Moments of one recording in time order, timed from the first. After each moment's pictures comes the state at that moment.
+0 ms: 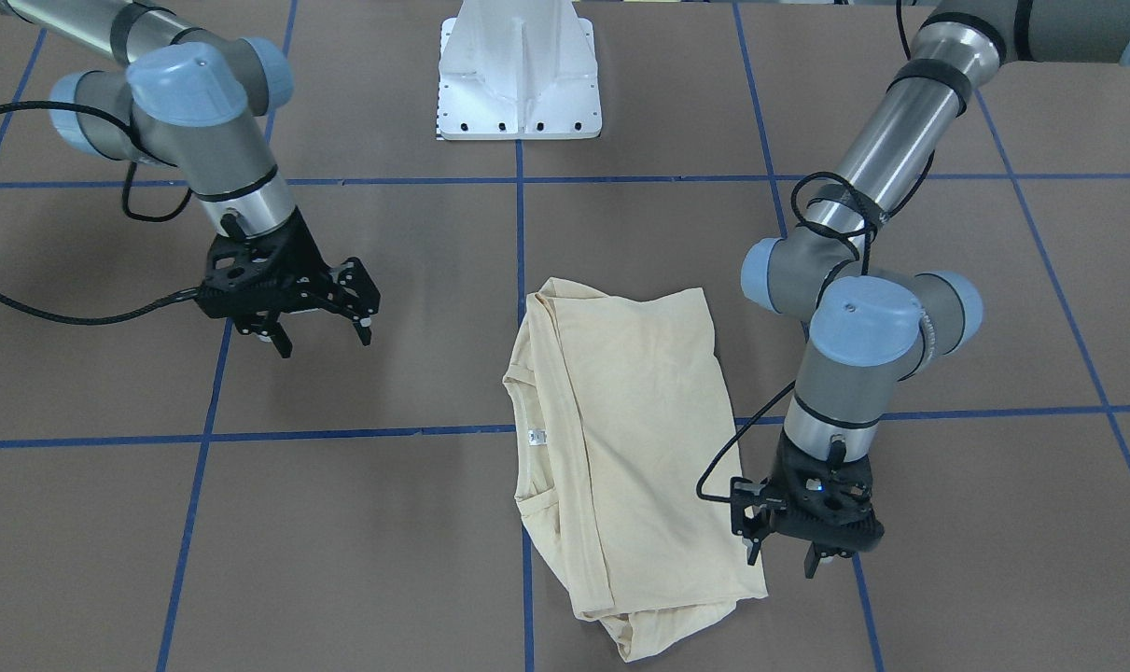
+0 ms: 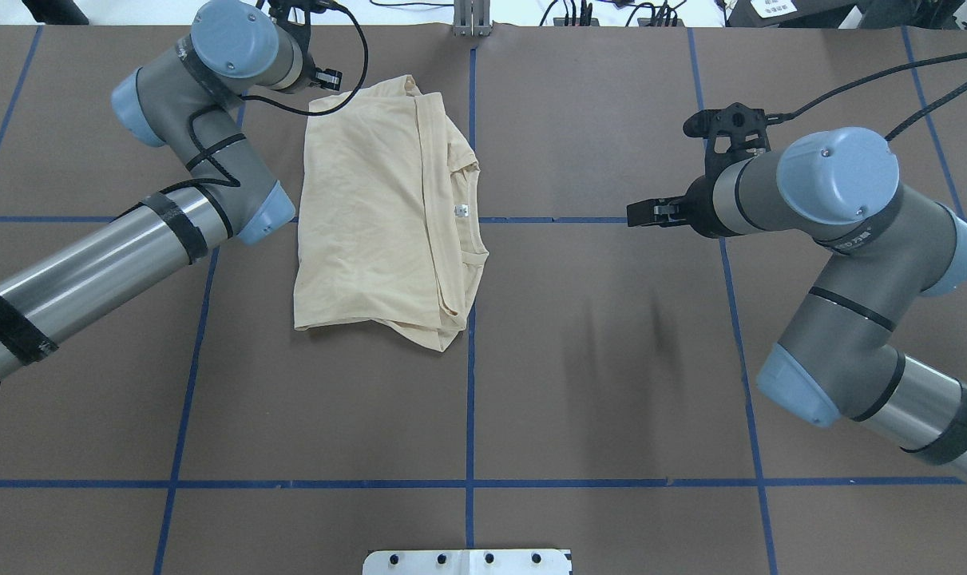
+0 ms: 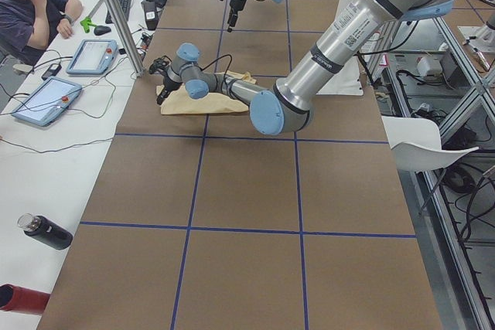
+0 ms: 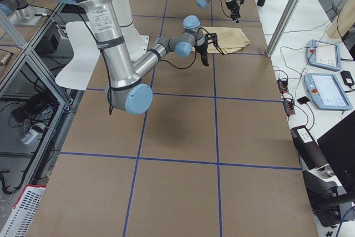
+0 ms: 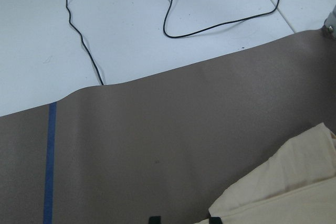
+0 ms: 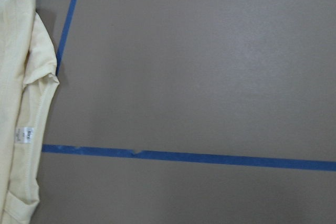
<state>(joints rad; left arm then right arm) -0.89 -2.29 -1.11 -2.32 -1.75 -0.68 0.66 -1.10 1.75 -1.25 1.72 1.15</state>
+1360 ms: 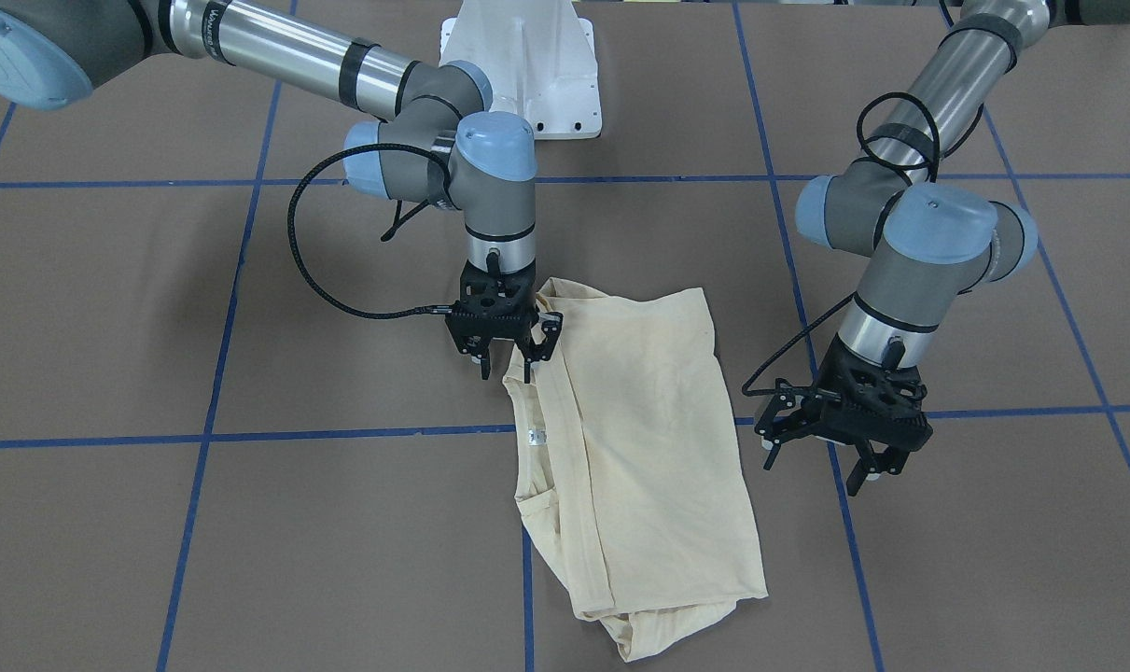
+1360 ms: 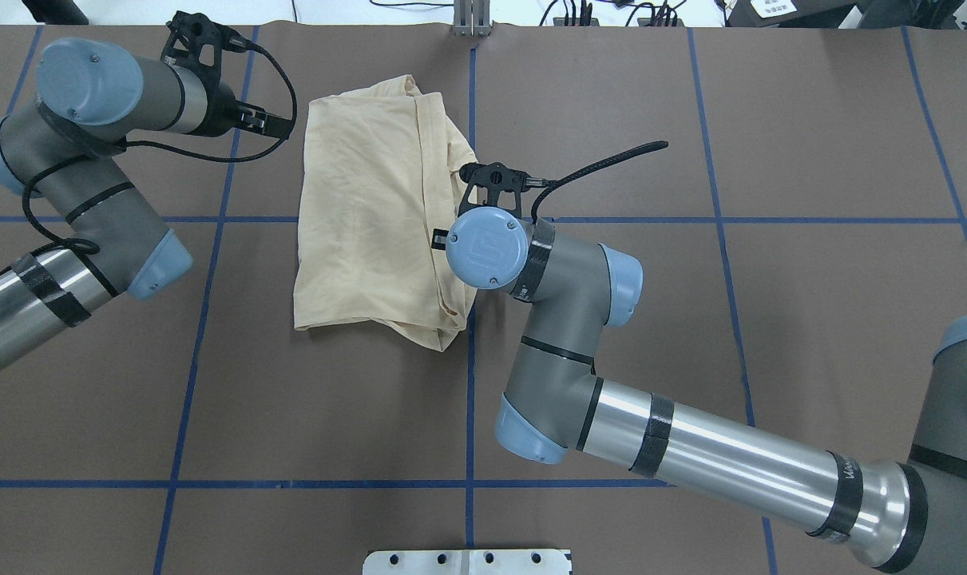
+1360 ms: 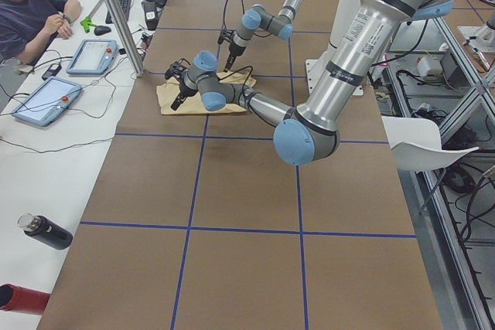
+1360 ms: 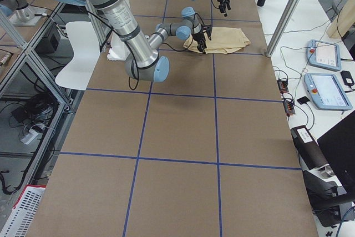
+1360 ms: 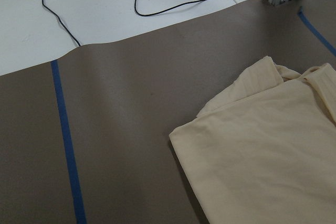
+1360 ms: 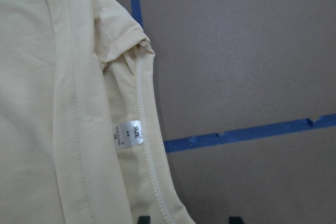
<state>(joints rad) -0.89 -2.10 -1.36 -2.32 -1.79 -0.69 0.45 -0.74 1.34 -1.32 1.45 1.41</state>
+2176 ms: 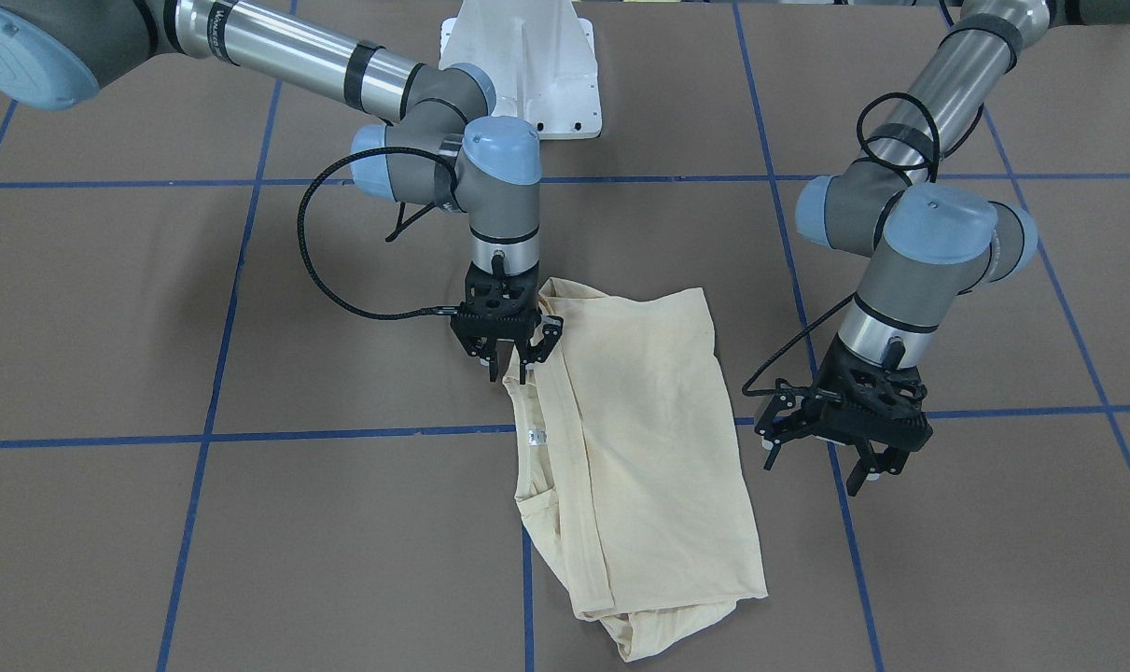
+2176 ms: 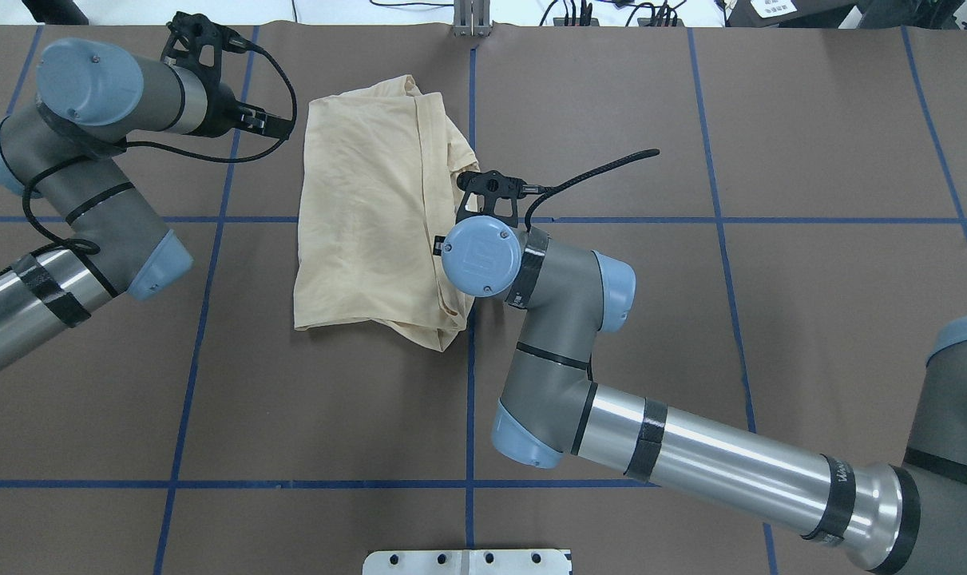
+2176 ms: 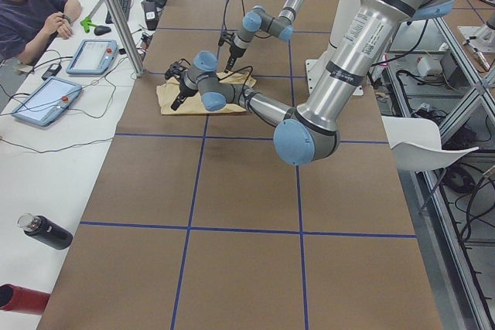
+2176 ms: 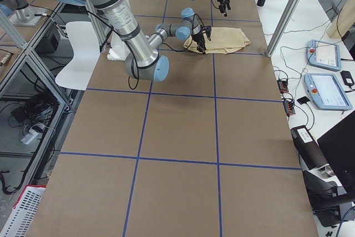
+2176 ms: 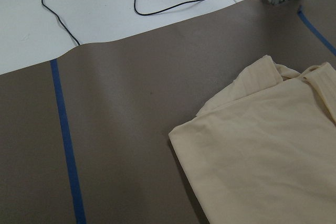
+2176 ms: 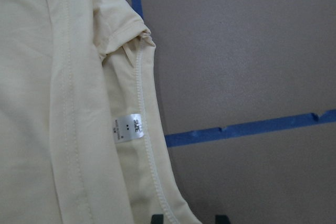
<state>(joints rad) -0.89 -2.10 -1.36 -2.32 -1.79 -0.69 0.45 -0.73 1.32 -1.32 1.44 1.41</state>
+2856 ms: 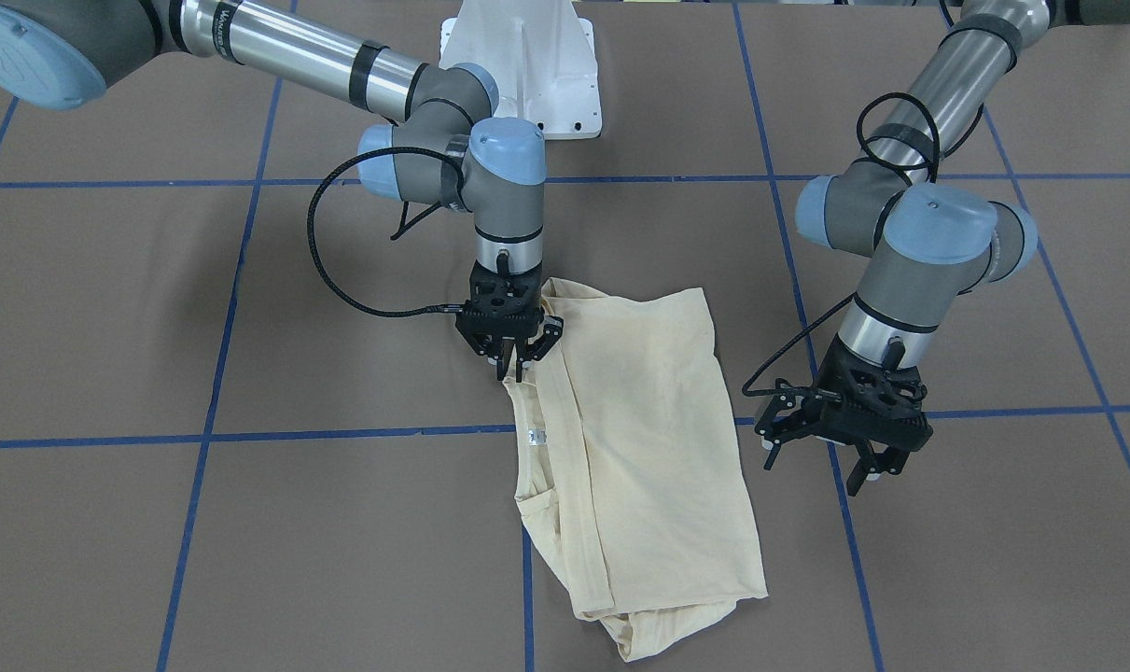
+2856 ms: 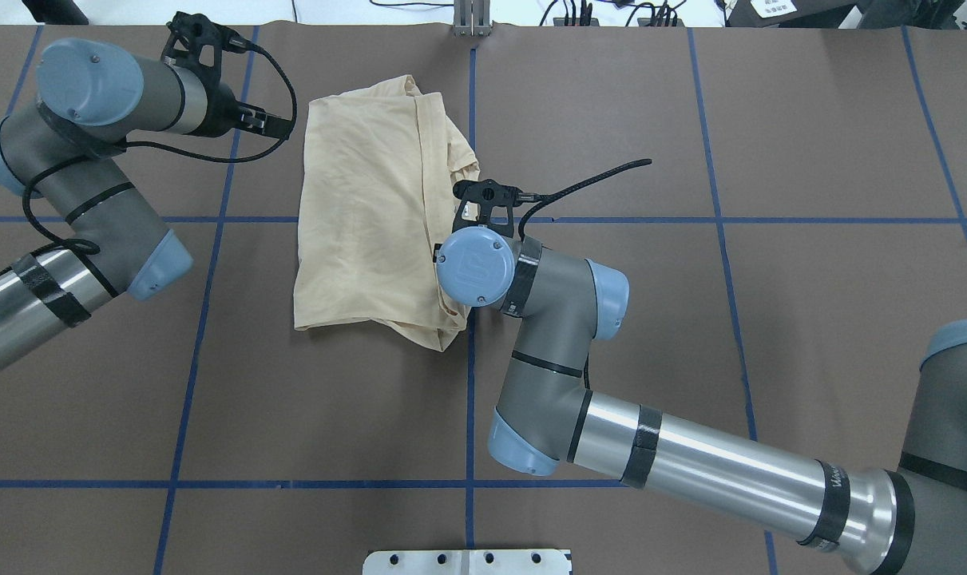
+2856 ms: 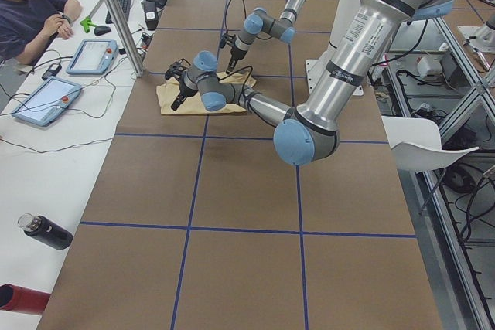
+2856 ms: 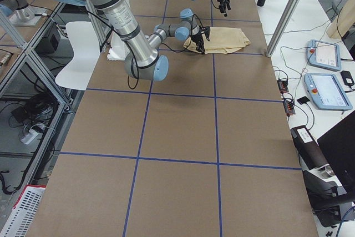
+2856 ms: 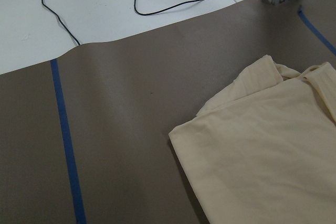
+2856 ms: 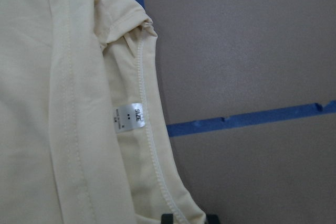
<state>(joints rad) -0.89 -2.10 -1.36 -2.32 -1.79 -0.69 0.43 -0.73 1.30 -1.32 1.43 1.42</state>
